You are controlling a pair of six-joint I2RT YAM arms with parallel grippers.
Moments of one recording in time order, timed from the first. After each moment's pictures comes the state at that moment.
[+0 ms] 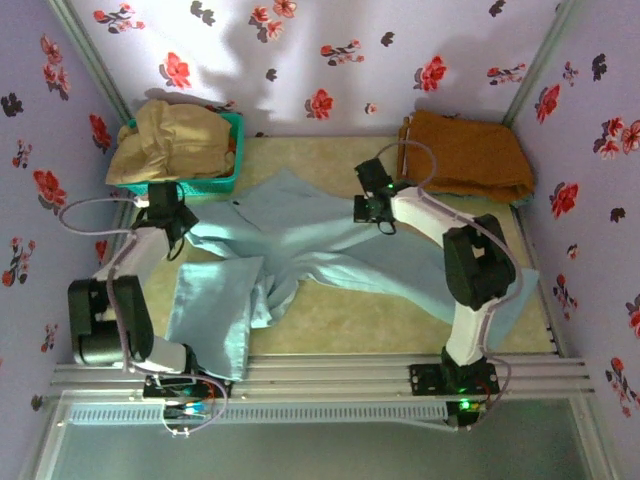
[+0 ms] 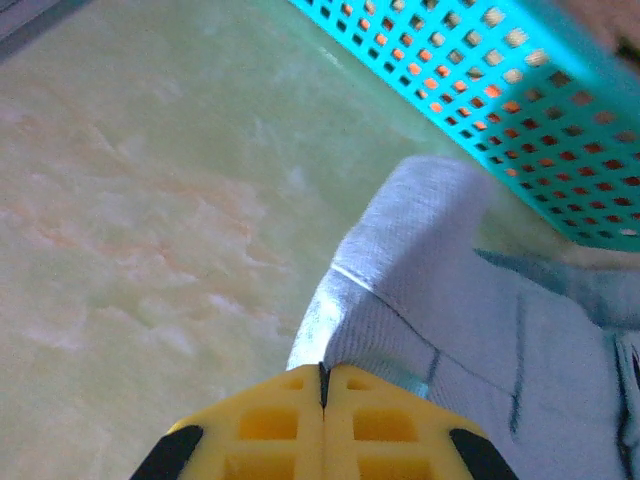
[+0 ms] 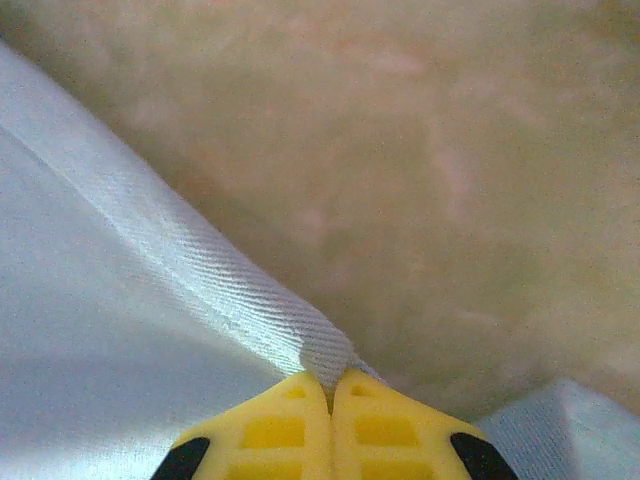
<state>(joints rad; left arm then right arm) 0.04 1.42 0.88 -0.31 -0.19 -0.64 0.45 1.86 1.36 -0.57 0.11 0.43</state>
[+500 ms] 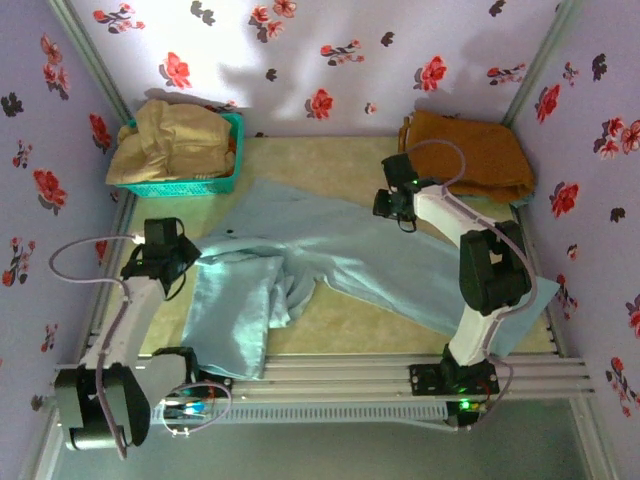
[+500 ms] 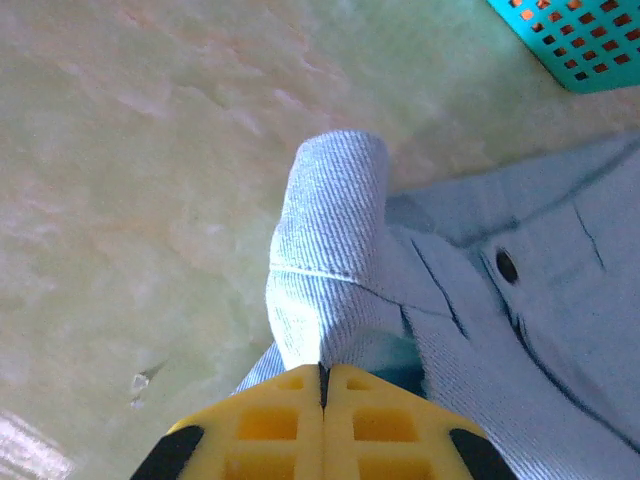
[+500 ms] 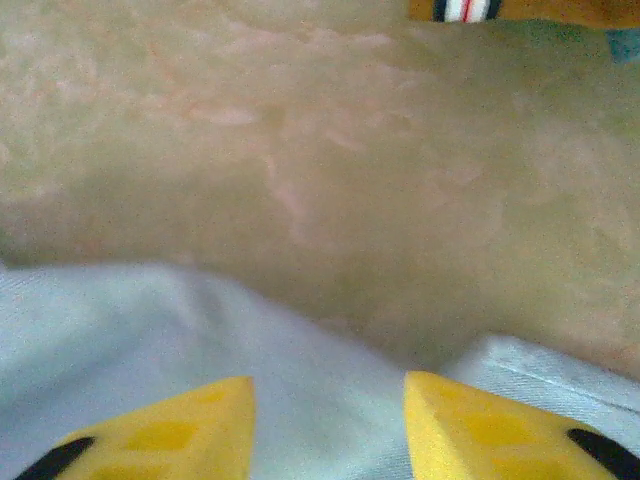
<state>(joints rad) -0.01 1.00 0.66 -0.55 -0.12 -0.73 0.35 1.80 1.31 -0.60 0.09 0.47</state>
